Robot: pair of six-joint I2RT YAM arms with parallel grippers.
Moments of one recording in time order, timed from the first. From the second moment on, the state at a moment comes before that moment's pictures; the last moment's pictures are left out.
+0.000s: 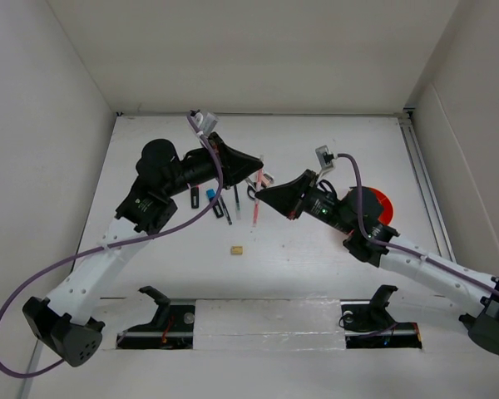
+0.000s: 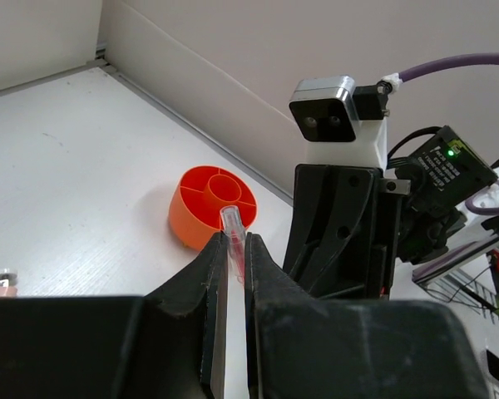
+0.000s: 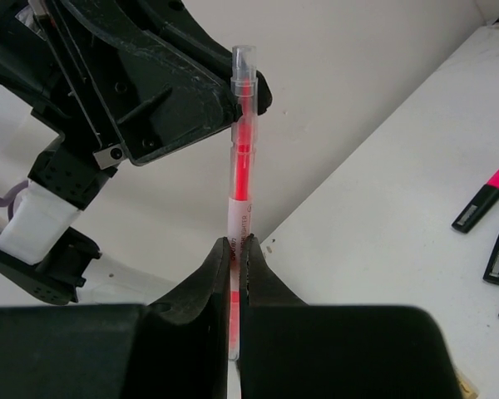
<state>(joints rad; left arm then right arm) -0.57 1.05 1.12 -0.01 0.56 -0.50 0.86 1.02 0.76 0.52 -0.22 0.81</state>
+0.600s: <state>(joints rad) -0.60 1.07 1.15 -0.05 0.52 -0.44 0.81 1.00 0.78 0.44 -0.24 0.80</state>
